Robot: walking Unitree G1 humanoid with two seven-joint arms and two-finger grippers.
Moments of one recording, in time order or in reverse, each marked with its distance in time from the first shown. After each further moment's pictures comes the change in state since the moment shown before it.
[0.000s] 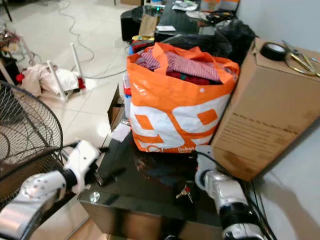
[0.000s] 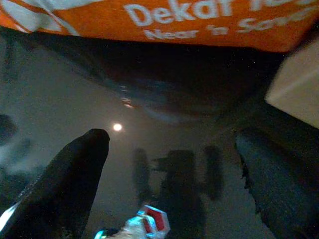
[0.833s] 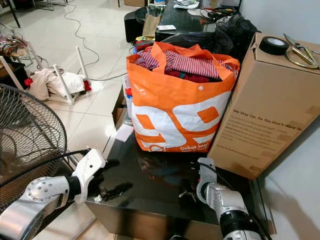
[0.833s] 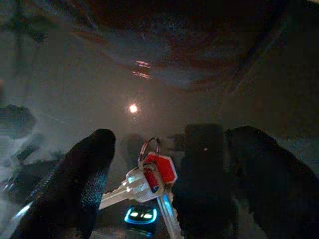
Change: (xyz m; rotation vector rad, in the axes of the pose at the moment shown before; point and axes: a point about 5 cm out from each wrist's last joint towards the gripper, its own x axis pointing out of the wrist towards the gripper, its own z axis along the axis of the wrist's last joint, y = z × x) left arm 0.000 -0.013 -0.003 -0.043 0.051 -0.168; right arm 0.001 -0.006 -0.035 0.082 0.102 -0.015
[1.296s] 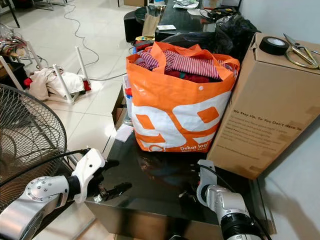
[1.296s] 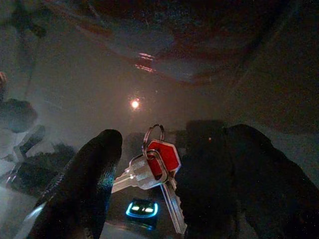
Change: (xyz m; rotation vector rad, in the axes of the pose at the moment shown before) left arm 0.000 0.001 0.001 0.002 0.000 -0.004; right arm -0.004 0.000 -0.004 -0.002 0.019 0.005
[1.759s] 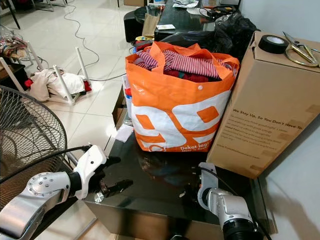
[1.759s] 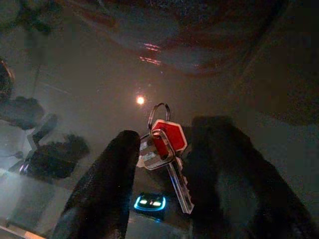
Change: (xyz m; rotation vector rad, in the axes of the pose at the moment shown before) left arm 0.002 0.004 0.005 0.020 -0.009 -0.008; right arm -0.005 0.001 -0.006 0.016 0.015 0.006
